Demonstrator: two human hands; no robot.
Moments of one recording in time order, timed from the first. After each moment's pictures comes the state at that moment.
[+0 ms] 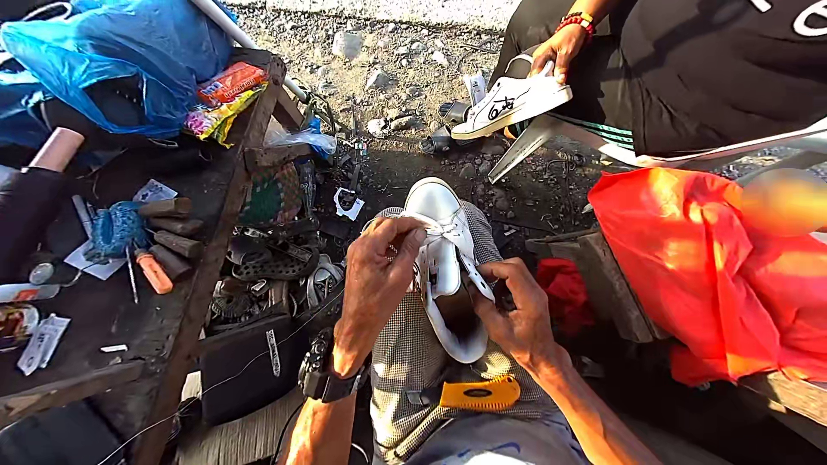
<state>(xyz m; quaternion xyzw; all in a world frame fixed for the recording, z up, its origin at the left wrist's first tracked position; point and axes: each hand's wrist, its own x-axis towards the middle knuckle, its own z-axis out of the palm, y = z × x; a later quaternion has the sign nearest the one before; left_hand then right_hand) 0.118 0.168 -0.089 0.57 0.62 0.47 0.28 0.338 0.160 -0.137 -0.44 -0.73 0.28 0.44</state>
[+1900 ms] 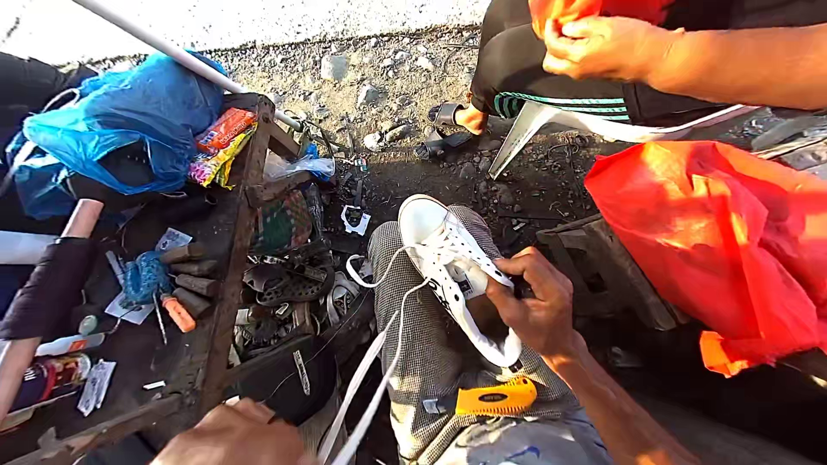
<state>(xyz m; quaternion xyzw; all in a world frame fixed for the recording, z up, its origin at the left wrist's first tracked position) 0.015 0.061 0.004 0.56 0.35 0.48 0.57 0.344 0.179 -0.123 -0.45 -0.69 0.22 0.52</state>
